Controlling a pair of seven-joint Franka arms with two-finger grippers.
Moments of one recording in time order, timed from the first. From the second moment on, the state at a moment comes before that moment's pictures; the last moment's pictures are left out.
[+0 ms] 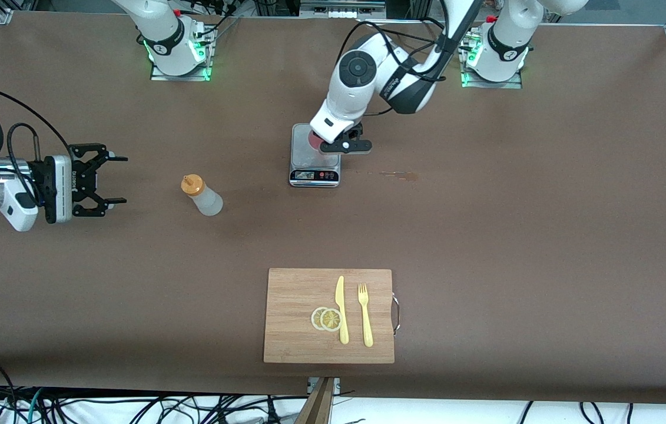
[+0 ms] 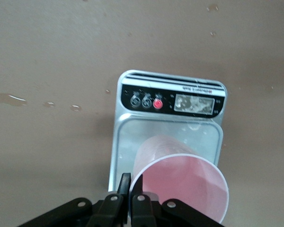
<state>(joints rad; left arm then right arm) -0.95 0.42 0.03 -1.90 -0.30 2.33 -0.82 0.07 0.38 -0.25 -1.63 0.65 1.46 -1.61</state>
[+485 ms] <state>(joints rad) -0.99 0.46 0.04 -1.88 -0.30 2.37 -0.86 0.03 0.52 -0.25 -1.68 0.84 1.46 -2.04</state>
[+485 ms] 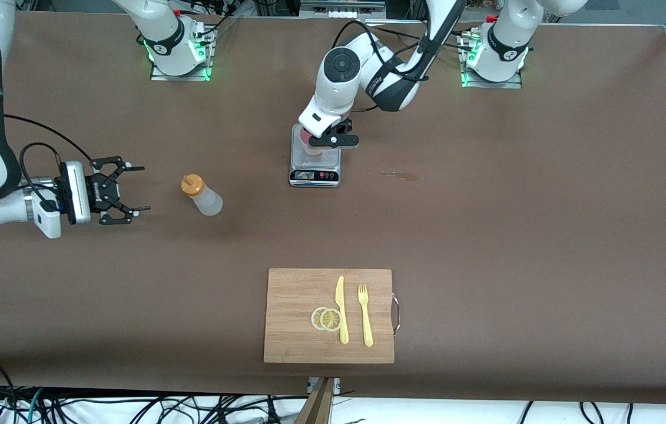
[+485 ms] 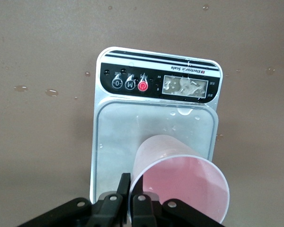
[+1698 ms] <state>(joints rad) -0.64 0.21 0.26 -1.64 -0.18 1.74 -0.28 -0.02 0.69 -0.24 -1.74 0.97 1.45 -2.40</state>
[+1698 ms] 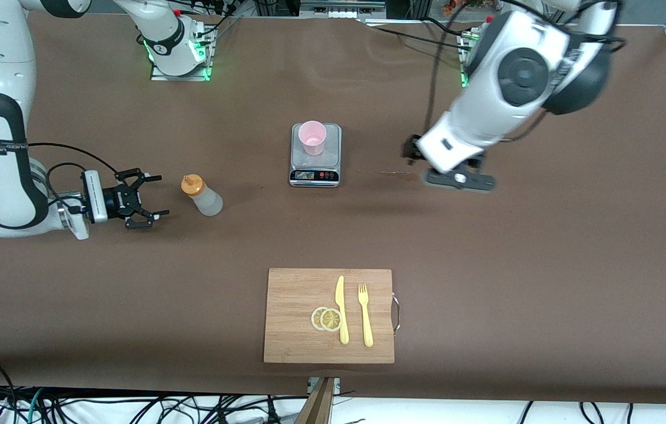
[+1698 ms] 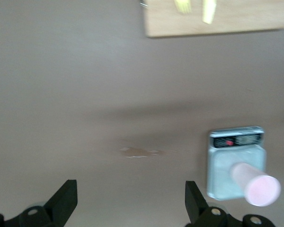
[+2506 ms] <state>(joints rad) -0.22 0.10 0.24 -1.63 -0.10 1.55 0.05 0.03 0.69 -0.20 -1.97 1.23 1.53 -2.62</state>
